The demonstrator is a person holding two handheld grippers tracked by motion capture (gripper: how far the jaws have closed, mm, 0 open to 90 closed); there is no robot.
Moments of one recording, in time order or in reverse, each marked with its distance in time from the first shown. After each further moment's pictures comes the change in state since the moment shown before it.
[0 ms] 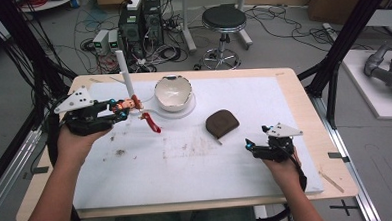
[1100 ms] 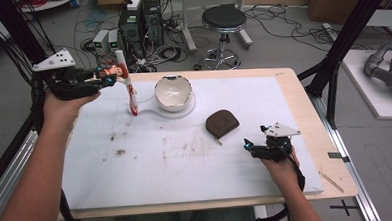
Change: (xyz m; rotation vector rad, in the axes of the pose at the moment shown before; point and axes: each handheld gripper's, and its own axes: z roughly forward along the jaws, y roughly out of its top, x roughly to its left) left arm 0.064 0.052 -0.002 -0.035 0.035 -0.048; right arm 0.003 0.002 0.003 0.005 -0.005 0.000
